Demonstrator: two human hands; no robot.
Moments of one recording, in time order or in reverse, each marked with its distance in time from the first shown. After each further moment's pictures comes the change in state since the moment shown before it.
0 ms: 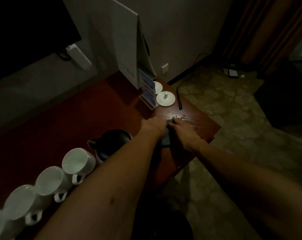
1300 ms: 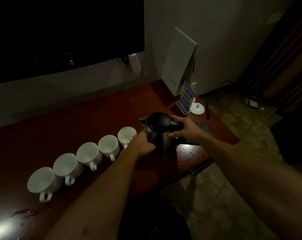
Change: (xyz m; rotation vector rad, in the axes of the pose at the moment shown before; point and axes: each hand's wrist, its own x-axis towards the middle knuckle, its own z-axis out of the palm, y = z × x) left_hand -0.188 -0.155 0.071 -0.877 0.186 -0.199; right_hand -0.056 -0.170 -0.024 0.403 -0.287 -0.197
